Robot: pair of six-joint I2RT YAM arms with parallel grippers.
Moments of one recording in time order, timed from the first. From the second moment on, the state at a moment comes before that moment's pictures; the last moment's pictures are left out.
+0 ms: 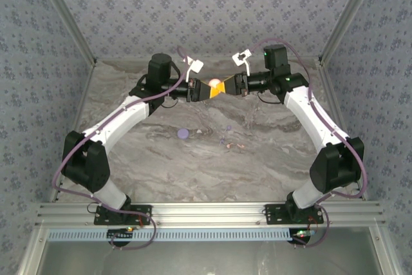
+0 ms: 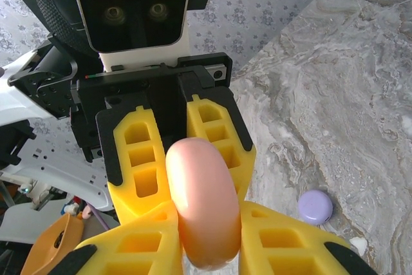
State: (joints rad) left arm -0.50 1.60 1.33 -0.04 1.03 -0.46; right arm 0.30 1.56 1.46 -0.49 -1.11 0.14
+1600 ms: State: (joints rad) left arm -0.56 1.53 1.11 0.18 0.90 0.04; right arm 0.36 1.46 1.47 -0.76 -0.83 -0.01
